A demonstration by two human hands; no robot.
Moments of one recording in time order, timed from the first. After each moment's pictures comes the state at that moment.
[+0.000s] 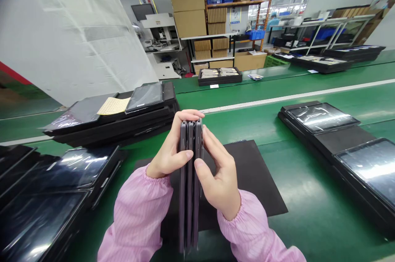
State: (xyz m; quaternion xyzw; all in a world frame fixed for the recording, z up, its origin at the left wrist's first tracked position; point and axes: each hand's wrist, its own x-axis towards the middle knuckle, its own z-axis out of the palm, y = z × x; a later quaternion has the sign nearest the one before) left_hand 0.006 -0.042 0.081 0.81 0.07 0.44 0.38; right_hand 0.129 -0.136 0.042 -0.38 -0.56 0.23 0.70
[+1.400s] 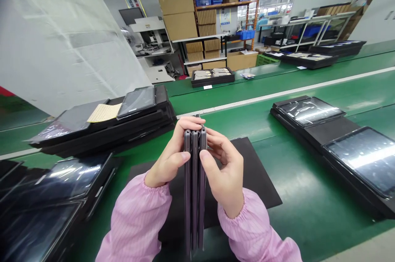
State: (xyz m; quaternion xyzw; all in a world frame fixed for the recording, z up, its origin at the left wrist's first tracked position) left_hand 0.017 -0.056 0.081 0.82 0.08 0.42 0.38; right_hand 0.136 -0.147 0.061 -0.38 -0.43 0.24 0.78
